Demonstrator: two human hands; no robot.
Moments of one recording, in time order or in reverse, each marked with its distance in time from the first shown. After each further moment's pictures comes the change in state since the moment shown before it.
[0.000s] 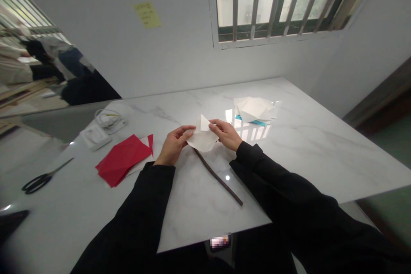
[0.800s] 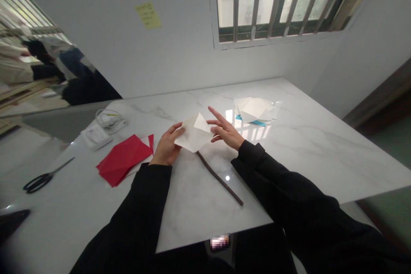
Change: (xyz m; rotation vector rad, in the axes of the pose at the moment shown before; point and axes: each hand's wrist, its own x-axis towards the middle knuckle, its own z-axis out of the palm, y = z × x) left_hand 0.007 0.005 -0.012 -0.270 0.221 -0.125; right_hand -0.004 -0.011 -0.006 0.235 -0.095 0.044
